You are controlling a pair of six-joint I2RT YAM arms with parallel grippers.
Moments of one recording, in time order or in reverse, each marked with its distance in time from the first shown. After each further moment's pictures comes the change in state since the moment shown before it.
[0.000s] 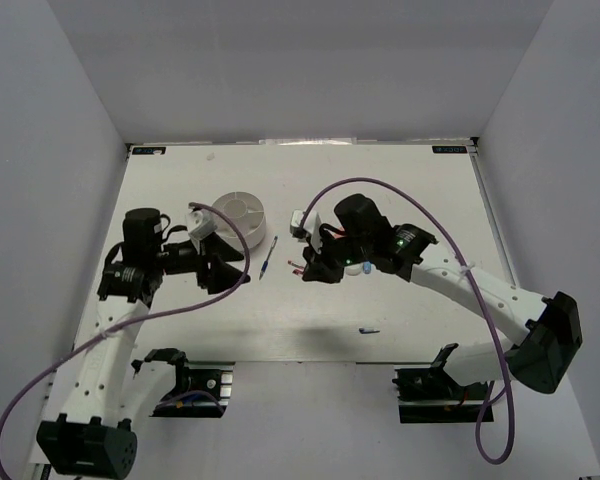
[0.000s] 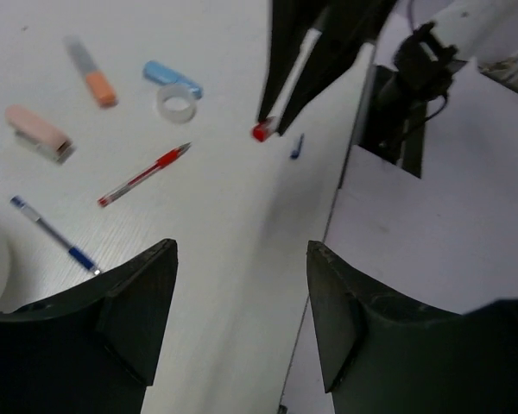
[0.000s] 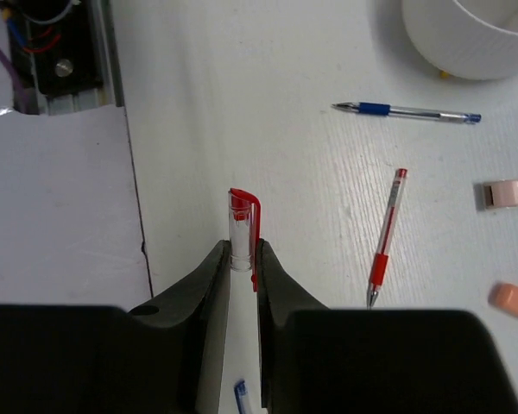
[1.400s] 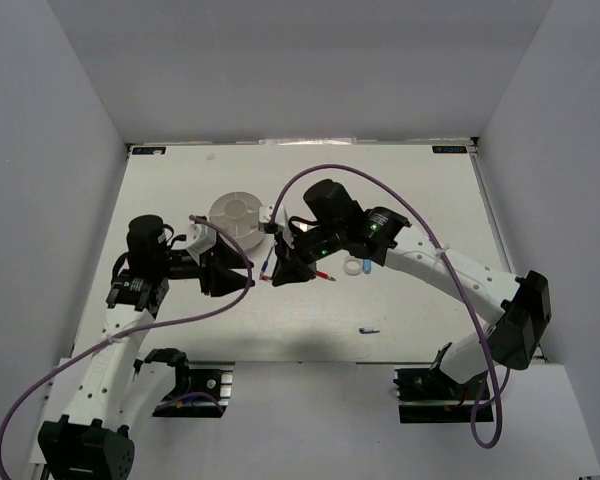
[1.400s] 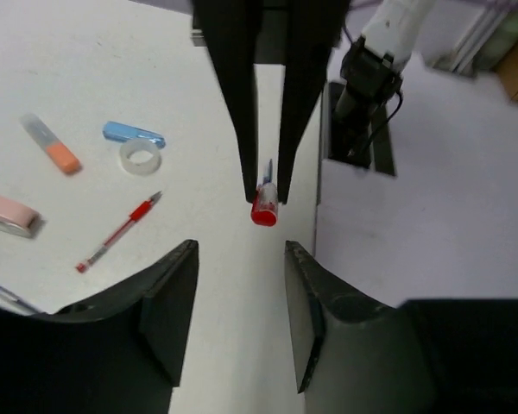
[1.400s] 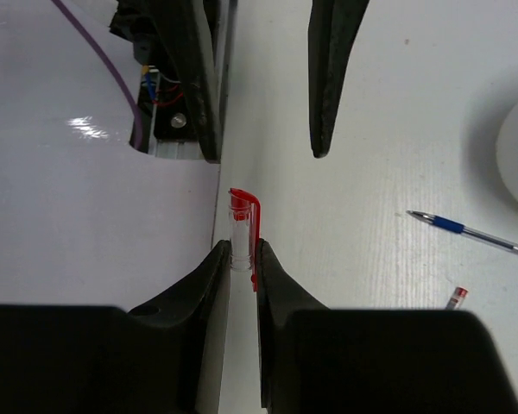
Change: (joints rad) left arm -0.034 -0.061 -0.176 0.368 0.196 -0.130; right arm 0.084 0.180 0.269 -0.058 -0.212 0.002
